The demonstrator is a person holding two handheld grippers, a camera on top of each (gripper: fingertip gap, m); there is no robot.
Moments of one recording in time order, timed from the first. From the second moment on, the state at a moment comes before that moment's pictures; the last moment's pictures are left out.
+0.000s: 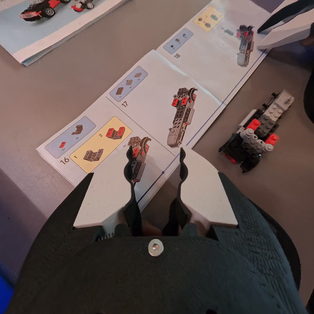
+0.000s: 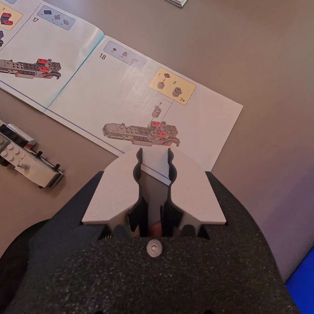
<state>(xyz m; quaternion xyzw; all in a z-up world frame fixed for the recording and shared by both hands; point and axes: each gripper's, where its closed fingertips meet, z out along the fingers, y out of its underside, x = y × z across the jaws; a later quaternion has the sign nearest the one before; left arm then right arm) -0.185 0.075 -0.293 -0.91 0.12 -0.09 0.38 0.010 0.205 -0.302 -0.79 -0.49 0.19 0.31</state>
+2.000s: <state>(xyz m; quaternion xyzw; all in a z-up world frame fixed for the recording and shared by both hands) -0.097 0.037 -0.296 -0.84 0.40 -0.18 0.33 0.019 0.113 -0.222 -0.53 -0.74 0.31 0.27</state>
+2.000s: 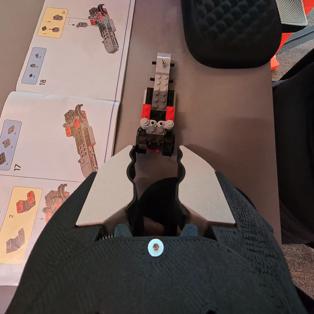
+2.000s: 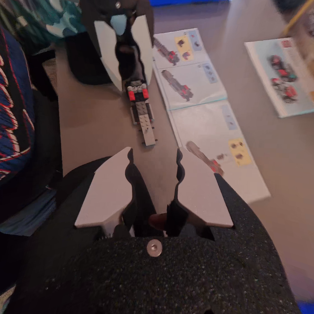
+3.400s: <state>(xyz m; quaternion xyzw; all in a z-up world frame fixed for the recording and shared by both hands) -0.098 0.038 -0.298 -0.84 0.39 -0.17 0.33 0.282 0.270 -0.301 -0.87 -0.49 0.05 0.06</state>
